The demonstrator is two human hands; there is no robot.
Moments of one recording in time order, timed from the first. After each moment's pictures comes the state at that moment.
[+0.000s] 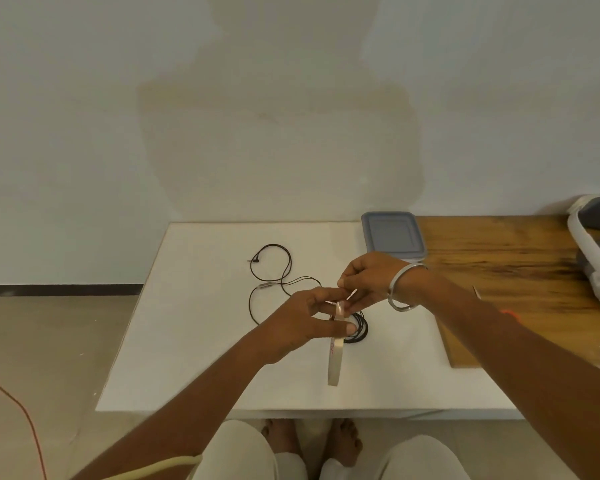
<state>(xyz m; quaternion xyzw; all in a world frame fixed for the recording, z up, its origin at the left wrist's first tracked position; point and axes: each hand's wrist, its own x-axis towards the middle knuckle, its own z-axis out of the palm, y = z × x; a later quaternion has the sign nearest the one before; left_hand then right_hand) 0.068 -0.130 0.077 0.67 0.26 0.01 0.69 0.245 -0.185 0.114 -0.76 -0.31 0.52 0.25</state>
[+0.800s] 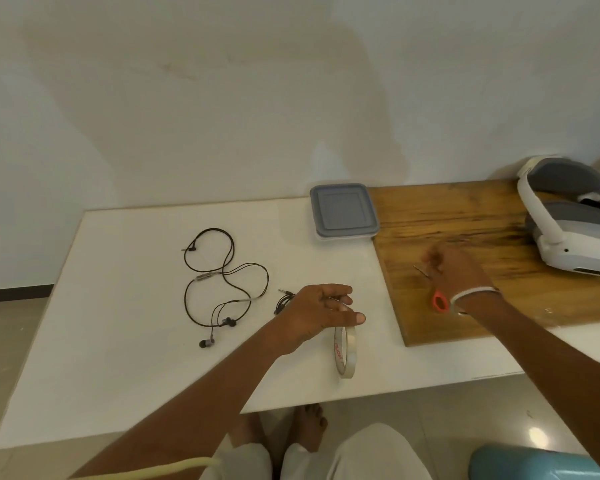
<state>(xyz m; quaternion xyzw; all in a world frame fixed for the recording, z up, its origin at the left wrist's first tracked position) 0.164 -0.172 0.013 0.59 0.30 -0.04 0.75 0.389 -0.318 0.035 -0.93 -0.28 0.14 0.18</state>
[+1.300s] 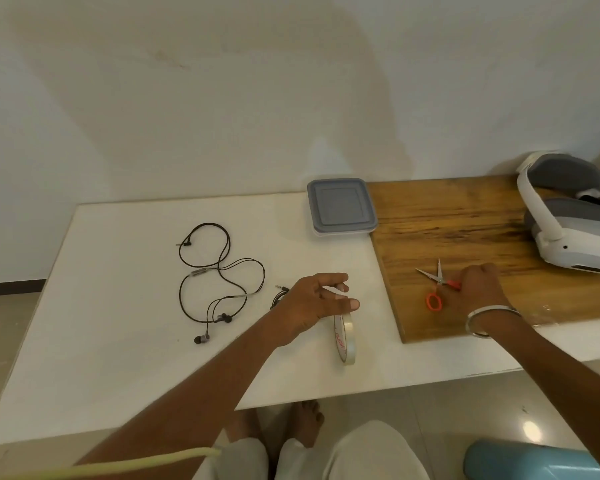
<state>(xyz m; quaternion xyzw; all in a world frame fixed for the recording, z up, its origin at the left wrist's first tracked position) 0.172 -0.168 0.008 0.60 0.28 -0.02 0.75 0.398 -0.356 0.011 -0.97 -0.17 0.15 0.08</state>
